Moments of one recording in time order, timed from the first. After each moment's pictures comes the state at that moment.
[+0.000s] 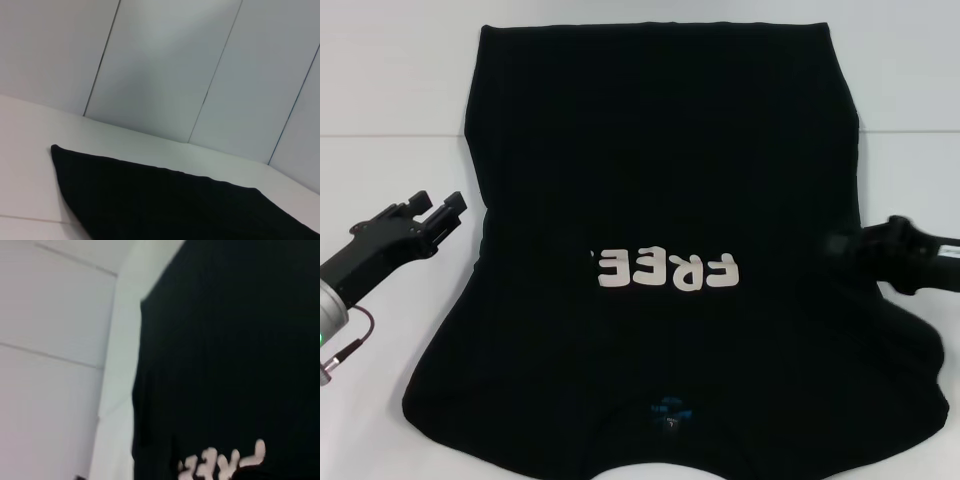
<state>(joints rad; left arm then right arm) -0.42 -2.16 0.50 0.48 1.56 1.10 -1.19 0.63 1.97 -0.45 -0.42 -2.13 -1.37 2.35</state>
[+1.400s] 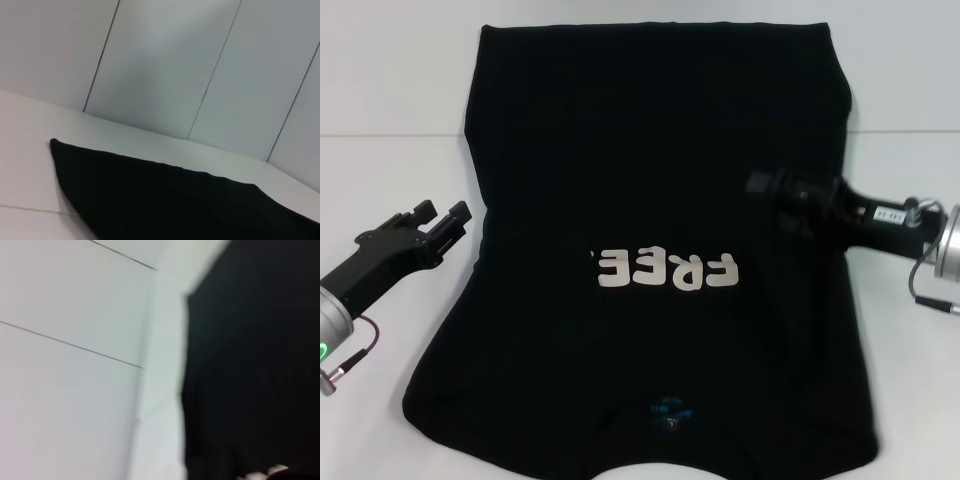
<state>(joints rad) -0.41 -2.16 0.51 0.46 1.55 1.11 -1.16 0.68 2.05 -0.56 -0.41 -1.94 -1.33 2.27</state>
